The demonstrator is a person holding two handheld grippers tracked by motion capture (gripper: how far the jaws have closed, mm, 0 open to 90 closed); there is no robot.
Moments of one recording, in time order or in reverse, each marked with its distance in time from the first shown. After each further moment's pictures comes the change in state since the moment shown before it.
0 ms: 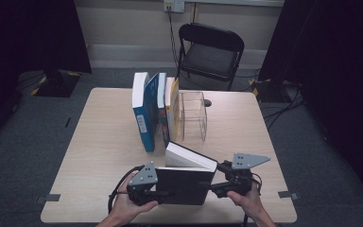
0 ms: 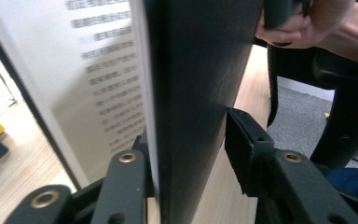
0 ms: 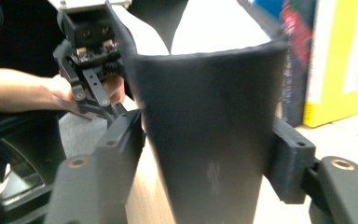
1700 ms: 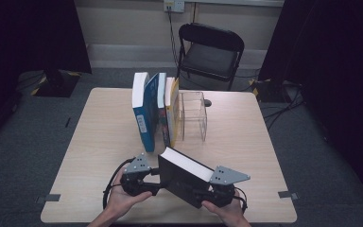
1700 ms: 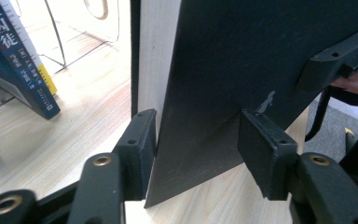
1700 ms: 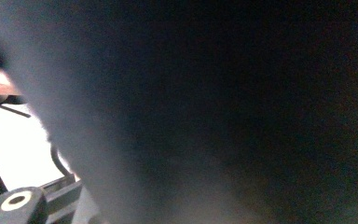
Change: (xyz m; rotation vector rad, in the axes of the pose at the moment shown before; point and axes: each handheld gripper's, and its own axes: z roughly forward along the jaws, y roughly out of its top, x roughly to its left) left arm 0.030 -0.011 -0.005 0.026 0.096 -0.123; right arm 0.034 -0.020 0.039 0.000 -0.228 -0.072
